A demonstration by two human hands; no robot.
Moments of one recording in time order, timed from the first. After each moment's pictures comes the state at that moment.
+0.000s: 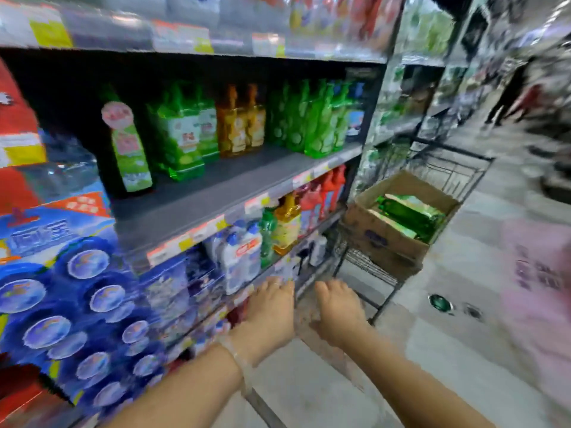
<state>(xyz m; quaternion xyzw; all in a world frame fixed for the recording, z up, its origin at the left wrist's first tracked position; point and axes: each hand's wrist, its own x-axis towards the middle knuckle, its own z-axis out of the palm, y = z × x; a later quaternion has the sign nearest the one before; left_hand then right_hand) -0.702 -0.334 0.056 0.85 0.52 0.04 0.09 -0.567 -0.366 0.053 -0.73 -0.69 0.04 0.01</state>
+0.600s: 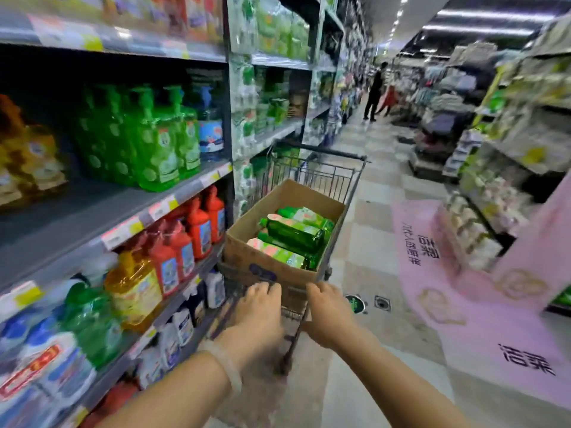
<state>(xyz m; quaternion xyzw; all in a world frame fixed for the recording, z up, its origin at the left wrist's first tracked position) -0.352 -0.208 0.048 0.91 0.40 0.00 0.12 -0.240 -0.287 0.057 -0.84 -0.54 0.07 0.03</state>
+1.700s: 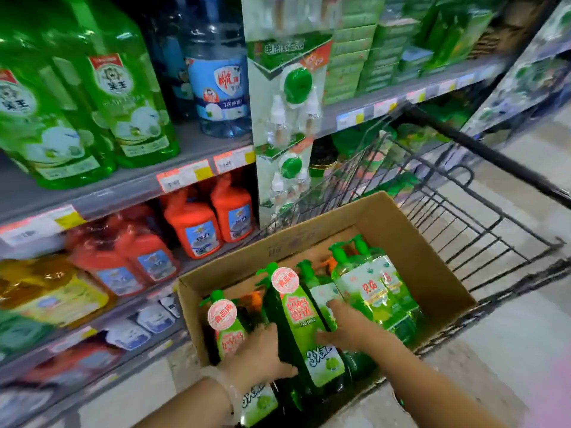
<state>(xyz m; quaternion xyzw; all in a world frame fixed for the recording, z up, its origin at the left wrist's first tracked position) -0.034 0.100 -0.063 0.64 0.62 -0.12 0.44 0.151 0.141 -0.057 -0.64 -0.64 0.41 -0.13</state>
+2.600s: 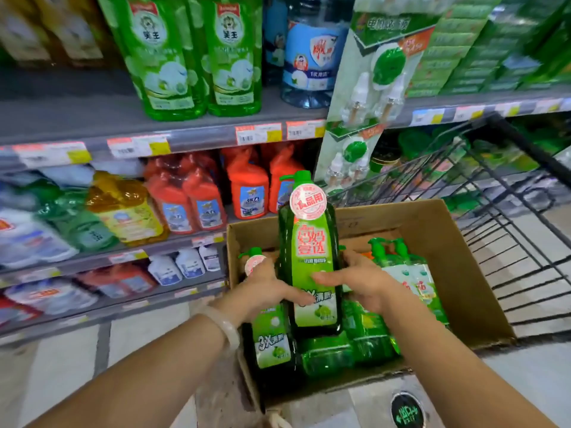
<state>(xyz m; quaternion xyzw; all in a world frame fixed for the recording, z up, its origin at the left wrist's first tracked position) -0.067 0.083 -0.019 0.34 0.64 0.33 0.61 0.101 0.153 -0.008 -0.57 -0.48 0.66 0.10</state>
